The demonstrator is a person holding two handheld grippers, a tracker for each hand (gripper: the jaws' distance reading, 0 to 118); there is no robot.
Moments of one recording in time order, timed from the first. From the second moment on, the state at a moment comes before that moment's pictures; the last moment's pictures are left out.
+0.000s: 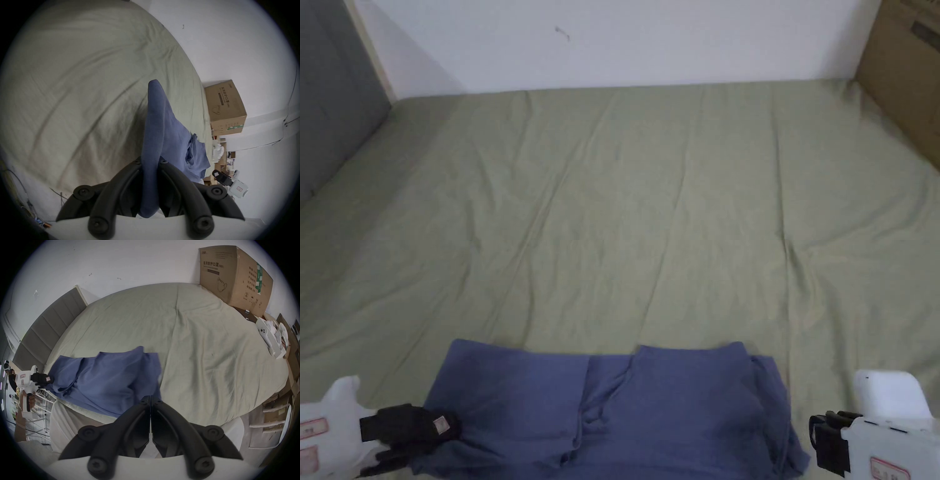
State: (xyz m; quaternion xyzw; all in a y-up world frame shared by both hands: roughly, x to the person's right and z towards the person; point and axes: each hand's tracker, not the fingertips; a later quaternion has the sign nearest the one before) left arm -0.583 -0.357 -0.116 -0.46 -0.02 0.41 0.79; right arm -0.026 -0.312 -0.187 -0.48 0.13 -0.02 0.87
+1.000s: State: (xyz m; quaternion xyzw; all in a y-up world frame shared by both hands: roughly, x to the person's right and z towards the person) left arm -0.282 -0.301 -0.235 -0.48 -0.22 0.26 0.81; right arm 0.091 -0.324 -0.160 -0.48 0.02 -0.13 0.87
